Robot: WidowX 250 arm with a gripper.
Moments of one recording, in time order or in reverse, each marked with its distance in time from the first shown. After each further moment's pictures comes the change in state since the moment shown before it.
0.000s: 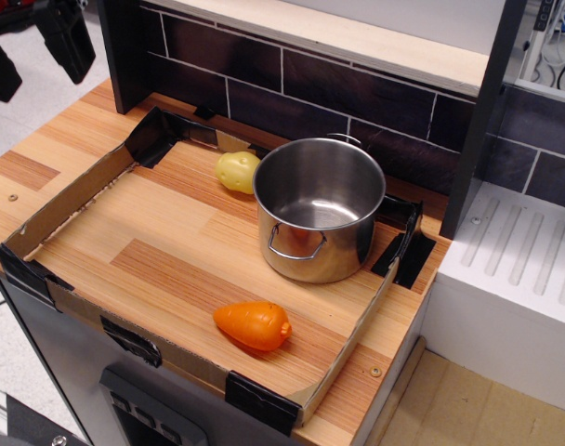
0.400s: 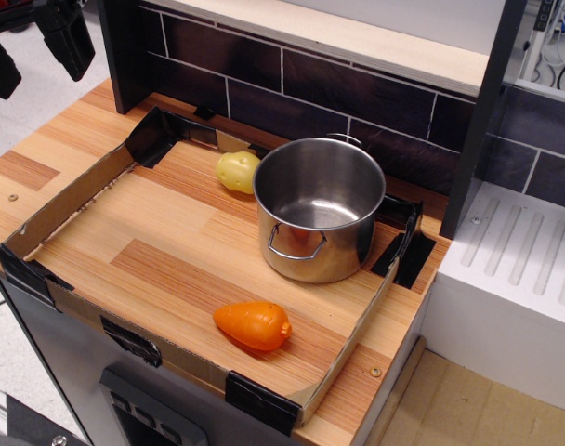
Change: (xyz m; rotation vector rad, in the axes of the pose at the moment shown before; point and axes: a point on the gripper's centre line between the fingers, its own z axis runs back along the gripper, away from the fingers) arm 0.004 0.002 0.008 0.008 -0.030 -0.018
